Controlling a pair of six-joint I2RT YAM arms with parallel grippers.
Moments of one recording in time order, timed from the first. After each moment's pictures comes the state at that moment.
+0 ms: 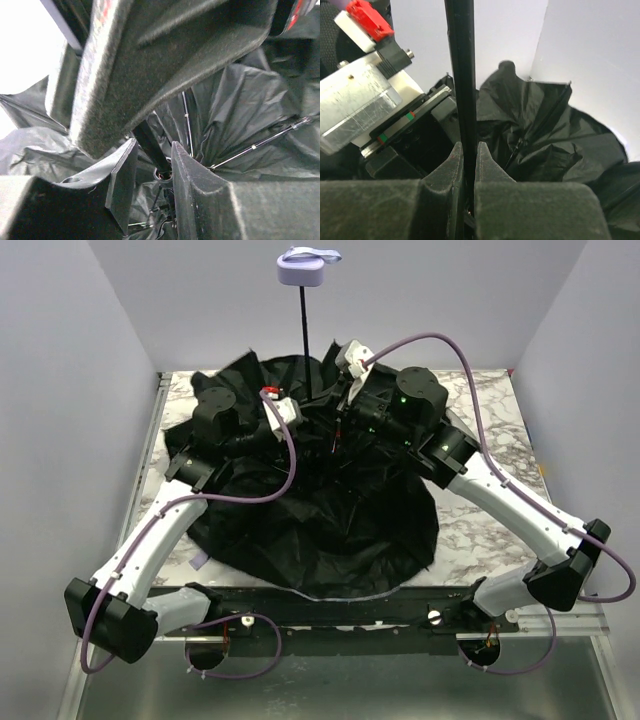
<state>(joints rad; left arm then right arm) -0.41 1.17 1.15 -0.15 0.79 0.34 0.84 1.43 1.54 -0.05 -0.33 -0.05</state>
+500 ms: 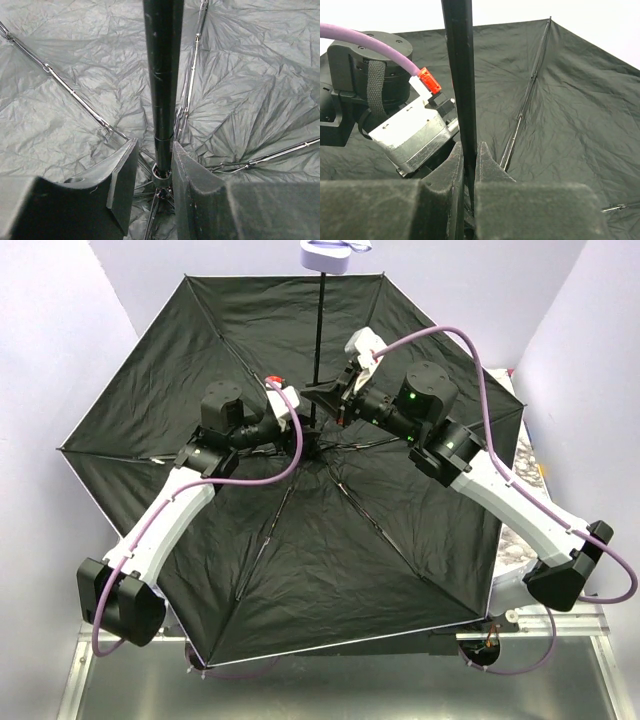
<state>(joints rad) -0.38 1.27 1.16 -0.10 0.77 0.30 0.83 1.43 1.59 -0.02 -0.25 -0.08</state>
